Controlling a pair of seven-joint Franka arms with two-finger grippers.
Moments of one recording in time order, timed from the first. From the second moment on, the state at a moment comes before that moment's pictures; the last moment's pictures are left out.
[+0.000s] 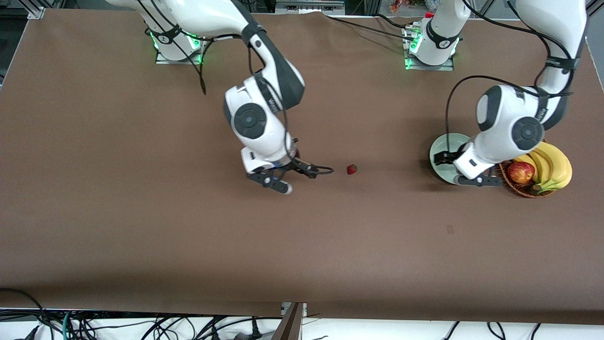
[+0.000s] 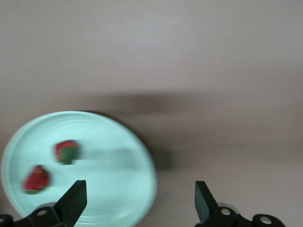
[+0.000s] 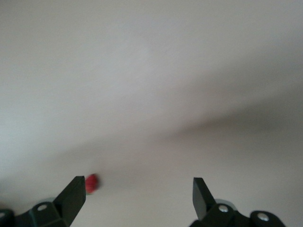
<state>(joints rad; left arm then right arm) 0.04 0.27 -0.17 -2.10 0.00 2.22 -0.14 0.88 0.74 -0.38 -1.24 0.47 1.98 0.80</state>
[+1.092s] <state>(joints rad) -0.18 0.53 -0.41 -1.98 0.23 2.44 -0.99 0.66 0.17 -0.39 -1.65 0.19 1.70 0.29</state>
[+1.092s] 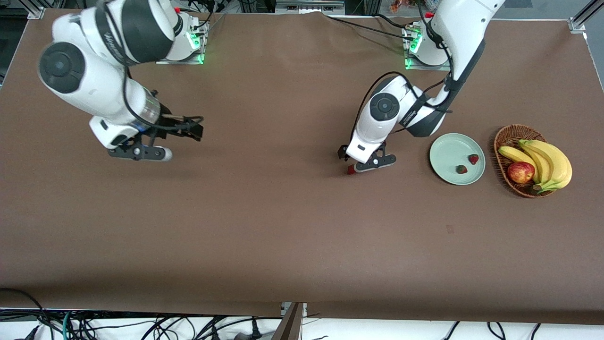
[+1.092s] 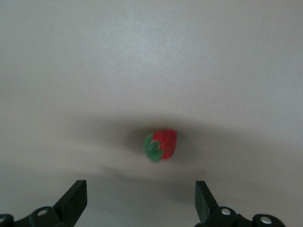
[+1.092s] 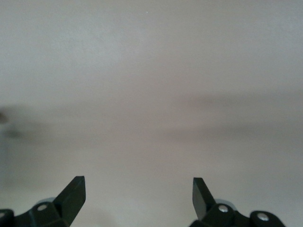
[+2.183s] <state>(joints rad) -0.18 0.65 -0.40 -1.88 0.28 2.43 -1.05 0.09 0.02 0.04 -1.70 0.04 1.65 0.02</state>
